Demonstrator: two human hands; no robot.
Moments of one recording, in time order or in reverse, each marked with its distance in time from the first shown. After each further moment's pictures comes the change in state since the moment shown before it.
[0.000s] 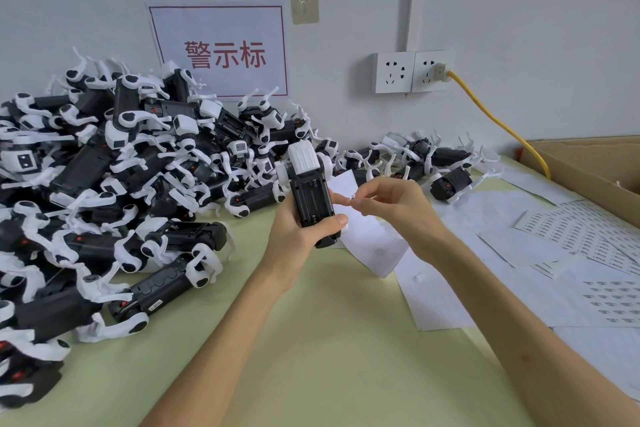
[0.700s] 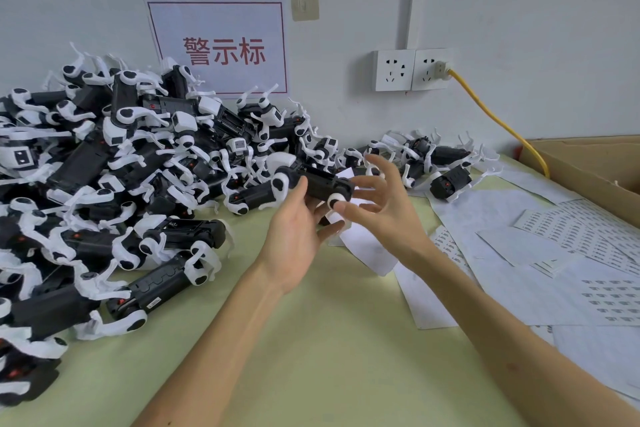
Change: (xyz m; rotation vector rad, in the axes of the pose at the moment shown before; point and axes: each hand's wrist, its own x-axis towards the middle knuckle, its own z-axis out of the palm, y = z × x) left_hand 0.006 0.002 0.005 -0.418 -0.074 -0.263; right_hand -0.005 0.009 0.027 -0.052 0.123 -0.076
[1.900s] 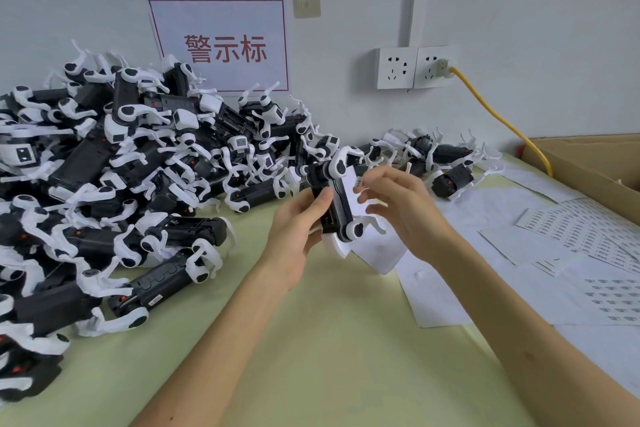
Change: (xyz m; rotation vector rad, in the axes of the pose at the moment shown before) left_hand 0.001 -0.008 -0.004 0.144 0.131 0.016; right_hand 0.007 -0.016 -0.021 0.338 -0.106 0.138
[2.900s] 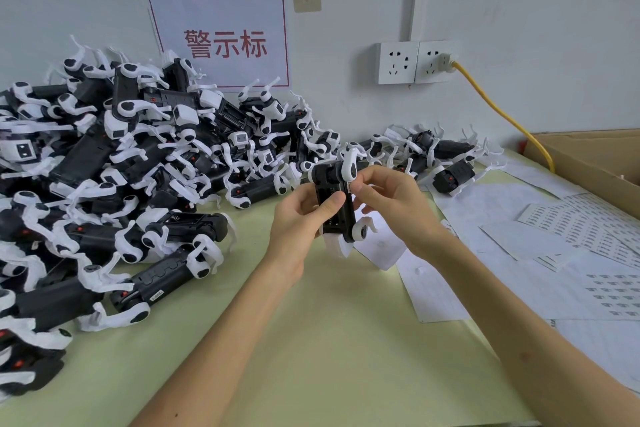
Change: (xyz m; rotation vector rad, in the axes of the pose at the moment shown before) left_hand 0.001 -0.004 0.002 0.103 0.107 0.084; right_hand -0.001 0.006 0.009 -0.361 -0.006 -0.129
